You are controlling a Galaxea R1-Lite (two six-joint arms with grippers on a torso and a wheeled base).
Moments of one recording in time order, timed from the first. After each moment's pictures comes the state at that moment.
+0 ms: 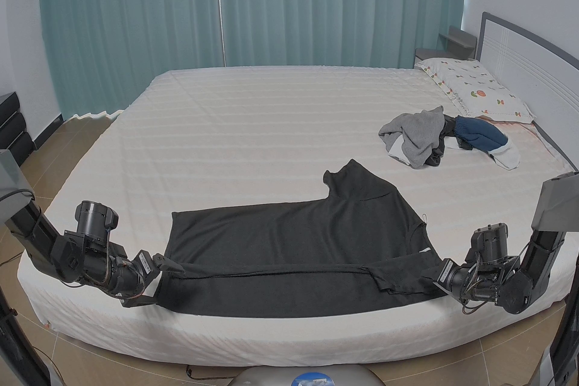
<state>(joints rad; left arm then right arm) -0.01 1.94 -0.57 -0.35 -0.42 -0.77 0.19 2.14 -0.34 -1.05 0.06 0.78</state>
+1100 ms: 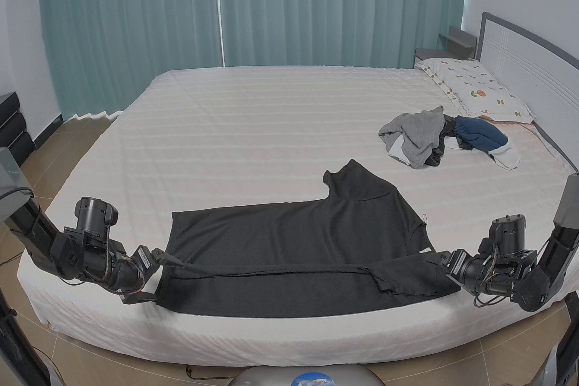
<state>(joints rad) -0.01 1.93 -0.60 -0.35 -0.40 -0.84 0.17 1.97 -0.29 -1.03 0.09 0.74</state>
